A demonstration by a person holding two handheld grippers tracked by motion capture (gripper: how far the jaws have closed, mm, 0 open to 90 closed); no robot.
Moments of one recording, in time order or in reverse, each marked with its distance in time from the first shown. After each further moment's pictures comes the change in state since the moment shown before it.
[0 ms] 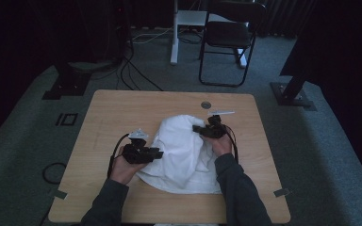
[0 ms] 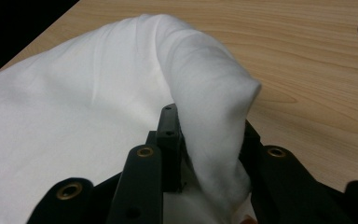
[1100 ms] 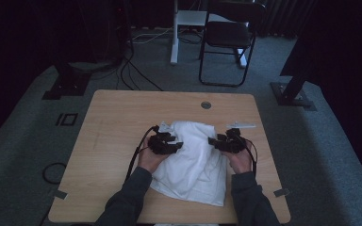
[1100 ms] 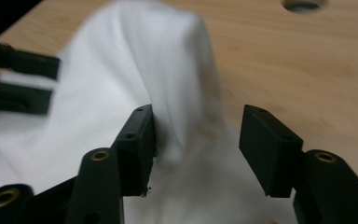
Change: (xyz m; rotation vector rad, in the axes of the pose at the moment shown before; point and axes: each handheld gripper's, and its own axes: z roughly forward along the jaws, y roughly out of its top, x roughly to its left) left arm -0.008 0.034 0.081 -0.031 0.155 0.071; right arm 0.003 -0.045 -0.078 -0.001 -0.125 0.013
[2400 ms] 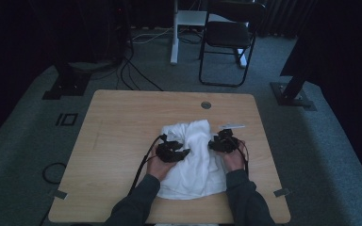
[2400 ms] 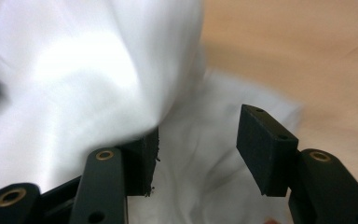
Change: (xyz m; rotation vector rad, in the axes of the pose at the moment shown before) left arm -0.023 -0.018 0.029 -0.006 -0.010 -0.025; right arm -0.001 0.001 0.032 0.028 -0.072 -0.024
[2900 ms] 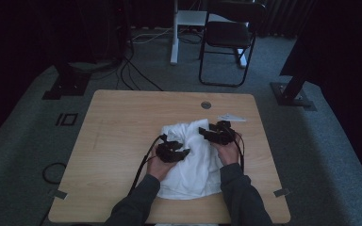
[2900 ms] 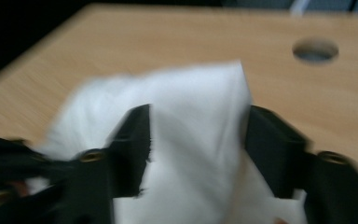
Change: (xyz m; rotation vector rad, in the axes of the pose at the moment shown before) left arm -0.001 0.000 -0.001 -0.003 0.006 0.004; right arm 0.019 0.030 -0.002 -0.134 0.070 0.020
